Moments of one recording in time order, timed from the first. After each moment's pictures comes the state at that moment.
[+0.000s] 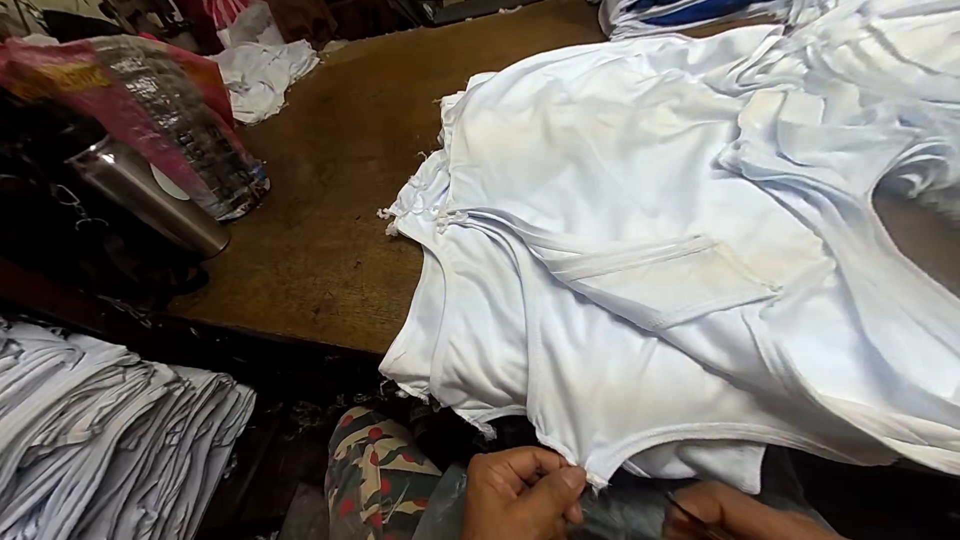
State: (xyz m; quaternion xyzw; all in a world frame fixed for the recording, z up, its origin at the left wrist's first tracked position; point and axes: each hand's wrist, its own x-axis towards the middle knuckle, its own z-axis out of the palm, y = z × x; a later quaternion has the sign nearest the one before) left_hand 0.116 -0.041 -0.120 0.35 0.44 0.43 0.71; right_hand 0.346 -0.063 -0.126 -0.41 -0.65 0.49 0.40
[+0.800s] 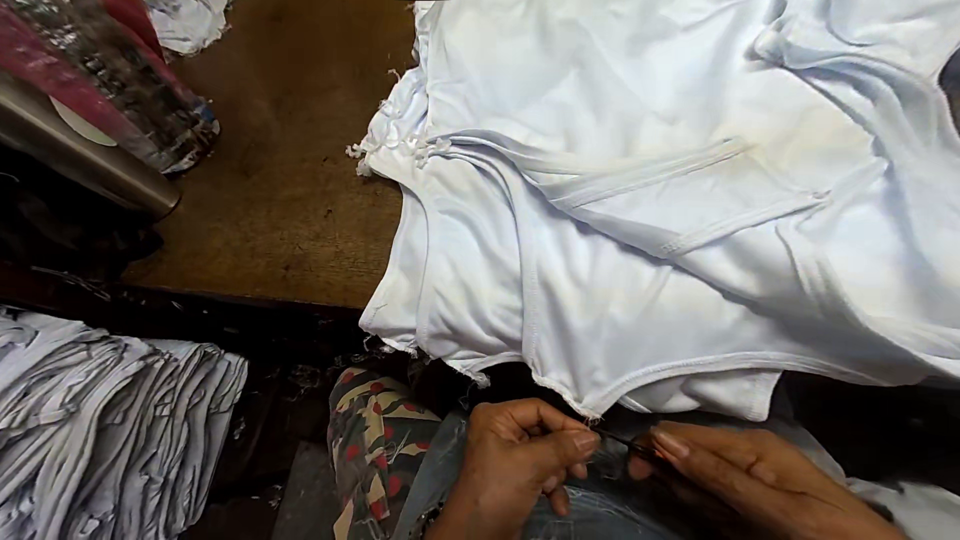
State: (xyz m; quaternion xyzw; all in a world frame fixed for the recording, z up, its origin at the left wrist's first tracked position) left_hand 0.109 -0.037 -0.137 0.35 0.41 0.36 0.76; right_hand 0.350 -0.062 -0.137 -0.48 -0.54 0.63 0.30
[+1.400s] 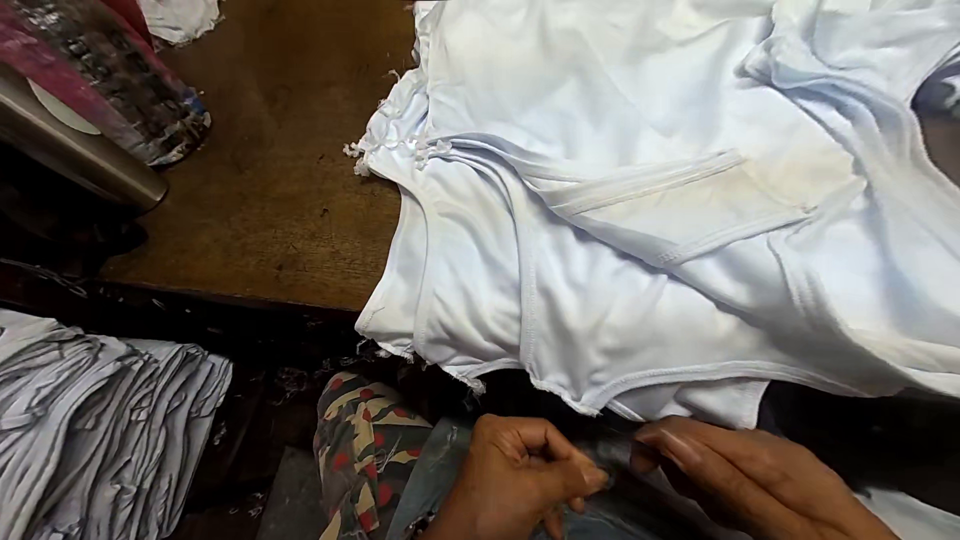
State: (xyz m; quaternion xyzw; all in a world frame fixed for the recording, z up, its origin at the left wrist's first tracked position) left_hand 0.105 -0.036 -0.140 0.43 0.38 0.32 0.75; right_hand 0.349 -0.056 -0.126 -0.47 -0.65 0.50 0.32
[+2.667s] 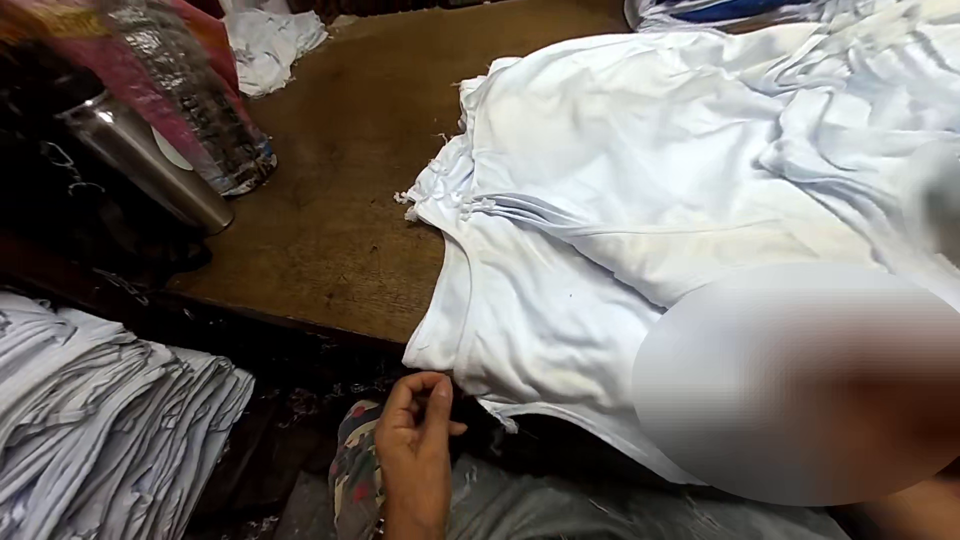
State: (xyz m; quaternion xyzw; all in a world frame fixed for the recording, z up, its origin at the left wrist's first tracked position) left_hand 0.049 -0.005 -0.137 0.41 0.59 0.60 0.36; right_hand 0.351 0.000 -0.060 -0.51 -0.72 0.20 0.42
